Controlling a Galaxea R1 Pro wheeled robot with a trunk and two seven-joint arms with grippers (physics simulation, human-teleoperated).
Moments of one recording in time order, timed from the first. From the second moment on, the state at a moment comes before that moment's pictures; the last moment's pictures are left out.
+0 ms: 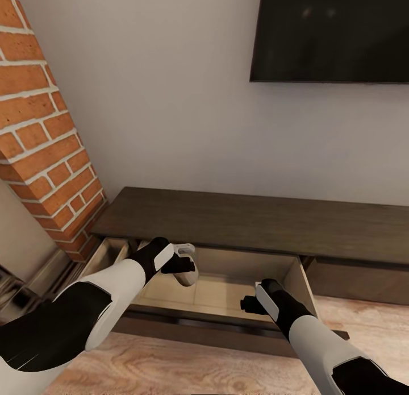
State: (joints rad) left arm -1.16 -0.17 -0.38 -0.12 0.56 0.70 0.07; right arm -0.79 0.04 0.26 -0.44 -0.48 0.72 -0.29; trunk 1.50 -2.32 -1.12
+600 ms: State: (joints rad) left arm -1.16 -0.17 -0.38 -0.12 0.56 0.70 0.07; right arm -0.79 0.04 0.26 -0.44 -0.48 0.72 -0.29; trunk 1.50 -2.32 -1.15
